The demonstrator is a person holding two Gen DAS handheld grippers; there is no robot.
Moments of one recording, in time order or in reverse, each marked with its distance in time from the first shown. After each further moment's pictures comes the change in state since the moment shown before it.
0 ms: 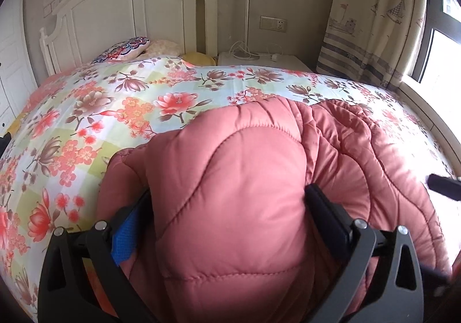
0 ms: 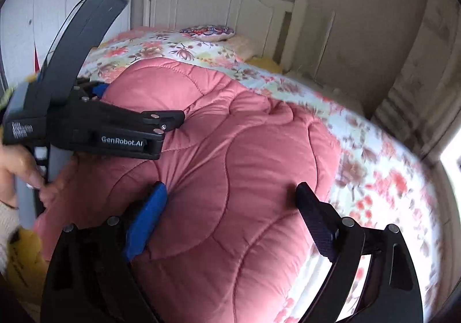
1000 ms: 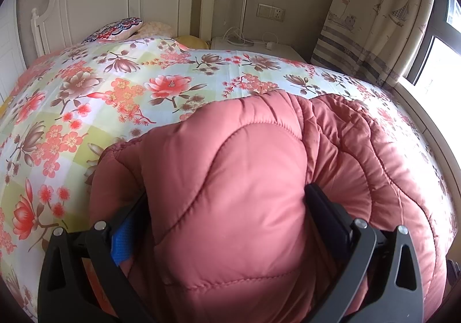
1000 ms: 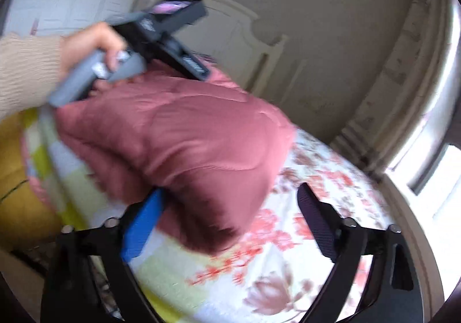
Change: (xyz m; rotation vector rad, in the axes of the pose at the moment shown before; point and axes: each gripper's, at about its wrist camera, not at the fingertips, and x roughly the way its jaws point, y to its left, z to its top) left arm 0.015 0.008 0.001 -0.042 0.085 -0.064; right arm -0.065 0.049 -0.131 -0.179 -0.226 -0.287
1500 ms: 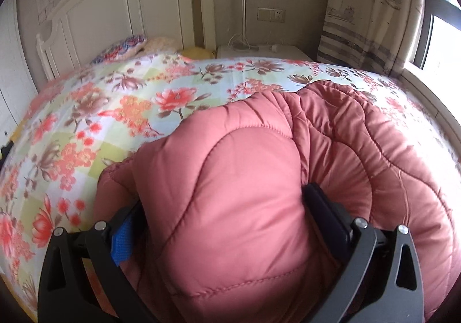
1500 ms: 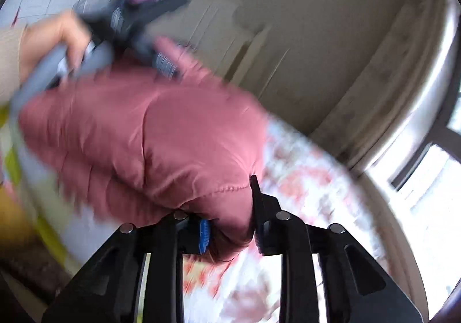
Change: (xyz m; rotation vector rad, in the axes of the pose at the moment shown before) left arm -0.006 -0.015 -0.003 0.091 -0.050 0.099; right arm 0.005 0.003 0.007 -0.043 0.061 -0.019
